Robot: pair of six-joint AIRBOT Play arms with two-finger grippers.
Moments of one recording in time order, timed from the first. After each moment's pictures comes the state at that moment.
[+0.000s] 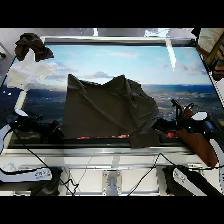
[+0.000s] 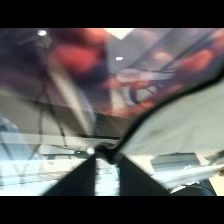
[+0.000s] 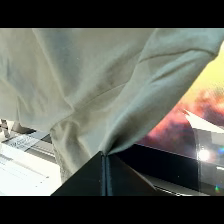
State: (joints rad) left arm 0.44 -1.44 0.70 1.12 -1.33 -1.57; right arm -0.26 -1.05 0.54 -0.85 1.15 1.10
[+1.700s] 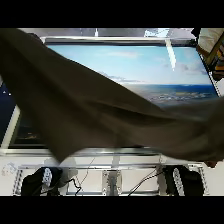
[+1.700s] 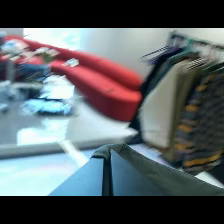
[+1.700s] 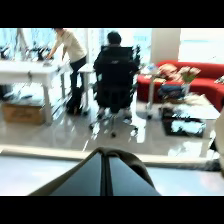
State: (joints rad) left arm 0.44 -0.54 1.32 0.34 -1.06 -1.04; right arm -0.25 -0.34 1.41 -1.14 1.01 1.34
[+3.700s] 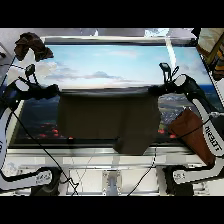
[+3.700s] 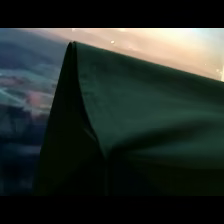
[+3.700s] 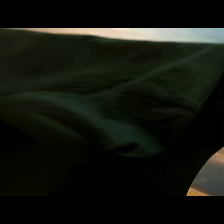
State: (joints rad) left arm 0.16 -1.37 1.09 1.18 -0.81 -1.42; right arm -0.01 -1.54 1.23 -1.16 0.89 1.18
